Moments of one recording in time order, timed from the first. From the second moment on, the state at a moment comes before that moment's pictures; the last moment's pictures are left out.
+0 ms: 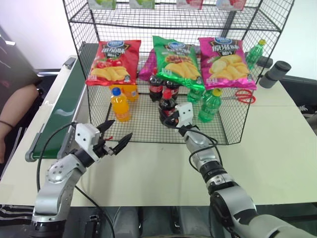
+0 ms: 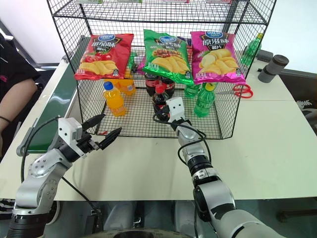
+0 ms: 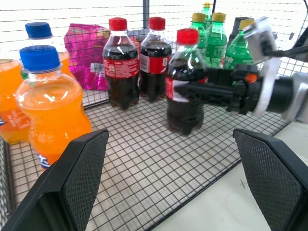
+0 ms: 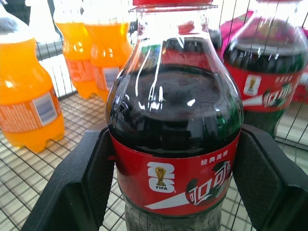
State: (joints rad) left arm 0.05 0.44 0.15 -0.36 -0.43 0.23 -0.65; right arm -0.68 -0.02 0.04 0.86 0.08 -0.36 0.32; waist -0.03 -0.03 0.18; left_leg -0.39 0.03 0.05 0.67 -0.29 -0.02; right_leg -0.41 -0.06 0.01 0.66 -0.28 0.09
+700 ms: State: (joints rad) left arm 0.00 0.43 0.13 -0.36 -0.43 0.25 -0.64; right arm -0.68 -0.04 -0.01 0.86 0.12 -0.43 0.47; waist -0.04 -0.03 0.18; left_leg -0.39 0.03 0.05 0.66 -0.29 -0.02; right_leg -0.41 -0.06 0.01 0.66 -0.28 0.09
